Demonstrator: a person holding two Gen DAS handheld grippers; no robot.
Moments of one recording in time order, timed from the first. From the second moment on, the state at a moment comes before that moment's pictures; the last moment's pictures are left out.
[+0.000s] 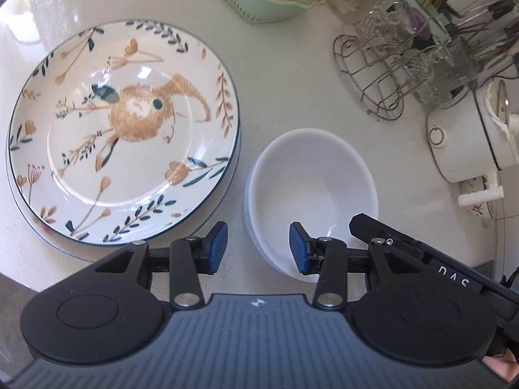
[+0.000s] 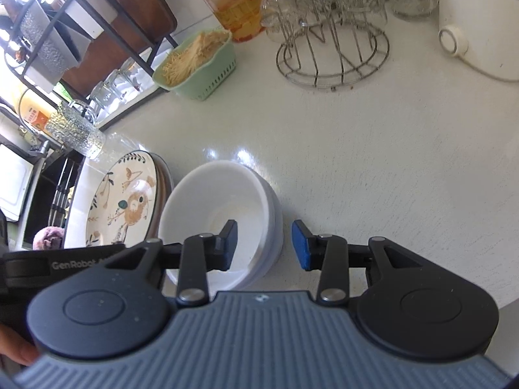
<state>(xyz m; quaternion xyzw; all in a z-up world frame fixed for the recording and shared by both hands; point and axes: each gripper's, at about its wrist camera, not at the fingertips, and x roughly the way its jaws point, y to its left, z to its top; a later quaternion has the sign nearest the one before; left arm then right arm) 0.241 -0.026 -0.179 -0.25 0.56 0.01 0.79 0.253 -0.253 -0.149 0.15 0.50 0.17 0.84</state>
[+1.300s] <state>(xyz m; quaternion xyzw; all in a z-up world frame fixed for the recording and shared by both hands) 0.246 -0.046 -0.112 -0.18 0.54 -0.06 0.82 0.231 -0.249 -0.108 0.17 0.45 0.19 0.86</state>
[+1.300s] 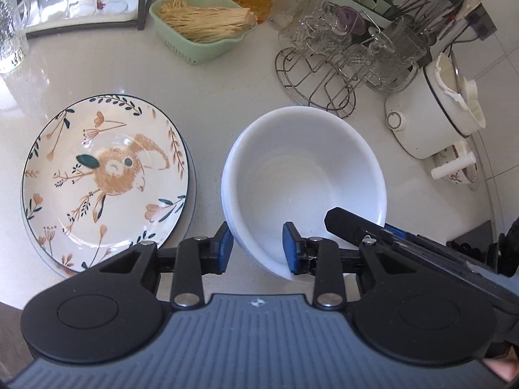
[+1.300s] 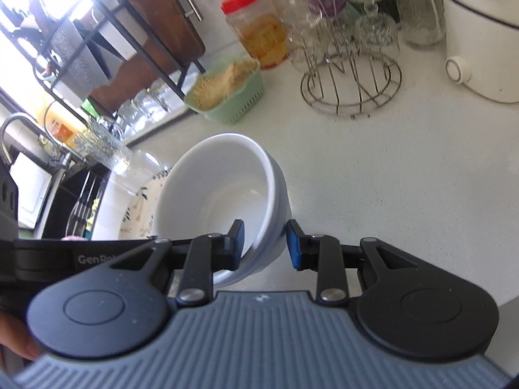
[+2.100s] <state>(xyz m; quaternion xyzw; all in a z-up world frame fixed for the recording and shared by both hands) 0.201 0.087 -0.009 -0.12 0.48 -0.11 0.86 0.174 -0.145 -0.014 0.21 0.38 0.15 0.89</state>
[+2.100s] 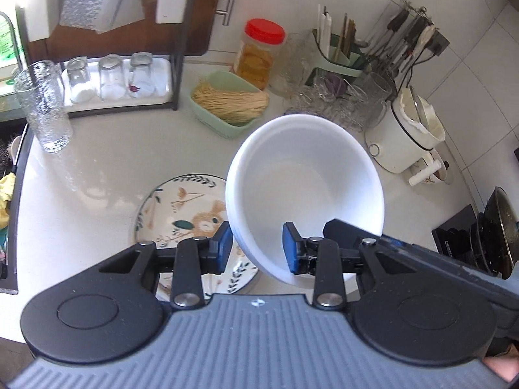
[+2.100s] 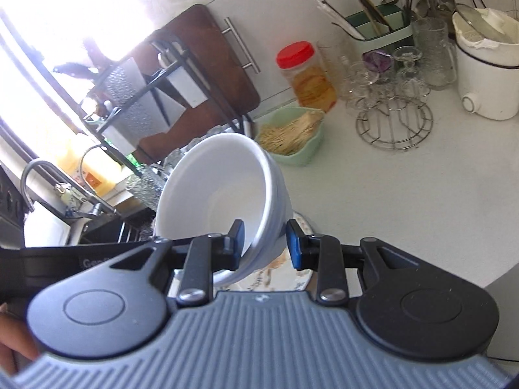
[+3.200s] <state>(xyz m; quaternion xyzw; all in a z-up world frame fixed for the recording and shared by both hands) 0.262 0.139 -0.143 -0.19 0.55 -0.04 0.81 0.258 -0.073 -0.125 0.11 0.51 0.18 0.83</state>
